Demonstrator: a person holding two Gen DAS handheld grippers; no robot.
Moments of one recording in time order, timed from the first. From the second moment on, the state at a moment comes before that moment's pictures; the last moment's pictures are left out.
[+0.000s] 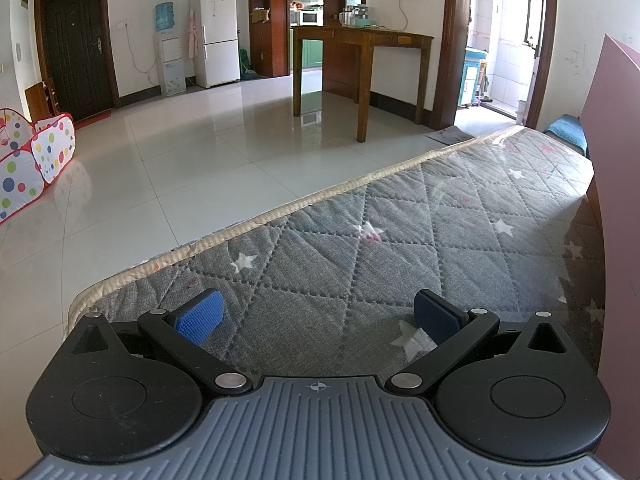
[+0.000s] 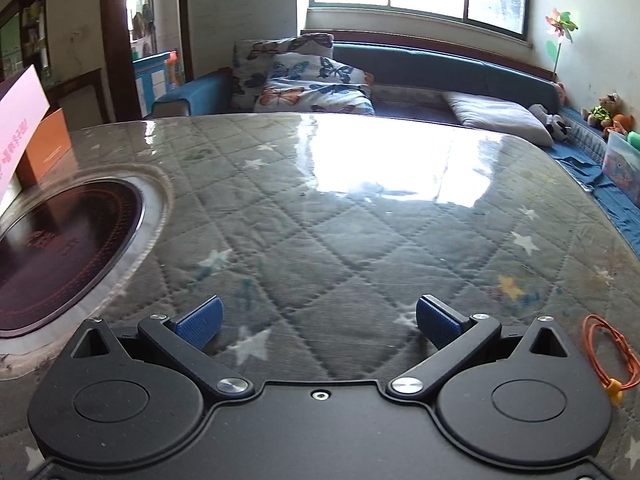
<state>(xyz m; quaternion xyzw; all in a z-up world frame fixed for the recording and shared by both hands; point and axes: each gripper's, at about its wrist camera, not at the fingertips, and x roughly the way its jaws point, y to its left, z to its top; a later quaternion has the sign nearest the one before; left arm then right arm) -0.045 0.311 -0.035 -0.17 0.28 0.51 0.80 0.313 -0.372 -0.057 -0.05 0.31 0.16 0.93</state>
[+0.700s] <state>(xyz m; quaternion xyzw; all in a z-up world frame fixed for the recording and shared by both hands) -0.045 0.312 -0.035 -0.17 0.28 0.51 0.80 0.308 -0.369 -0.057 -0.06 0.31 0.17 0.93</state>
